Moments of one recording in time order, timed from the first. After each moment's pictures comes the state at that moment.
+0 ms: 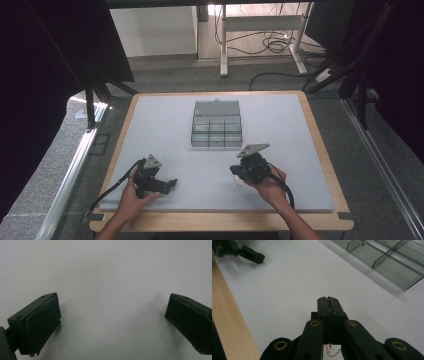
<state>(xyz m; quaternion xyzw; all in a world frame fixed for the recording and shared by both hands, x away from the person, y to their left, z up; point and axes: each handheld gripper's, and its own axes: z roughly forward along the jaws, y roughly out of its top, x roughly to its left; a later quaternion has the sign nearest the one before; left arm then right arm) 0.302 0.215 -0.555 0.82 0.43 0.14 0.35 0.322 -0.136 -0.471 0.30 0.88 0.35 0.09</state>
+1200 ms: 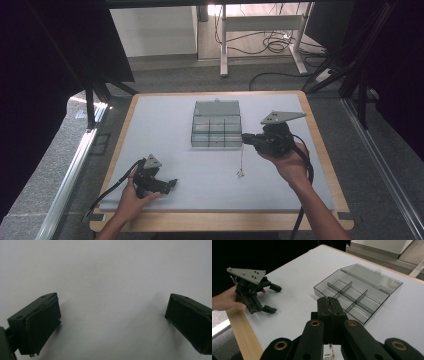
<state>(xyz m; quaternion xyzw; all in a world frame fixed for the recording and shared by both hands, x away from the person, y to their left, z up) 0.302 0.215 -0.554 0.82 0.43 0.14 0.34 0.330 -0.167 -0.357 0.32 0.83 0.45 0.13</state>
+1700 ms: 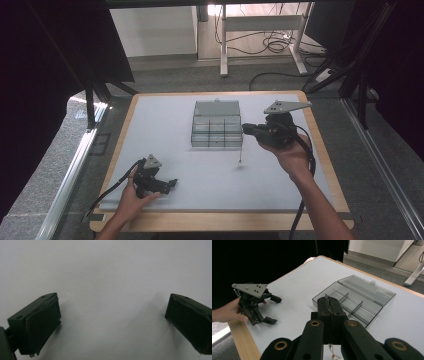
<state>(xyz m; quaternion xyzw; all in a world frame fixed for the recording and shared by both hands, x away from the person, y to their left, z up) 0.302 0.215 -0.554 0.82 0.43 0.14 0.34 0.335 -0.166 -0.333 0.32 0.81 0.47 0.14</state>
